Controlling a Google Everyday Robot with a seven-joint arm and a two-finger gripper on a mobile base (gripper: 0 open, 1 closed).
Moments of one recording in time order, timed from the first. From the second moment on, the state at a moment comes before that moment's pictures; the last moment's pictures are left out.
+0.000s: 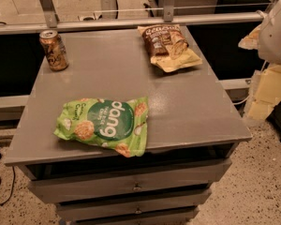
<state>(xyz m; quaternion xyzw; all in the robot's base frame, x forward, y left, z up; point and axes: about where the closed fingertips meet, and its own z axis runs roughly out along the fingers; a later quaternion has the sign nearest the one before) 0.438 -0.217 0.977 -0.60 0.78 -0.04 0.16</state>
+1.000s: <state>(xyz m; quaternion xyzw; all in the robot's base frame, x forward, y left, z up) 0.467 -0.128 0.943 -0.61 0.76 0.06 0.21</state>
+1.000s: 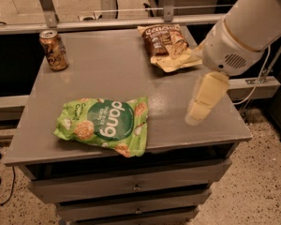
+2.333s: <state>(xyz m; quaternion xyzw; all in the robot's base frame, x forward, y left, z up) 0.492 0.092 0.844 -0.61 0.71 0.22 0.26</state>
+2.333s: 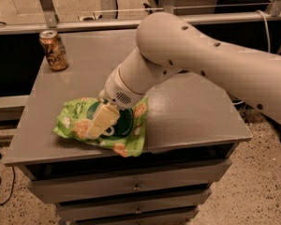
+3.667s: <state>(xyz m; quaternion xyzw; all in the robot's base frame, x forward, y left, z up) 0.528 0.048 0.930 -0.59 0.69 0.24 0.34</state>
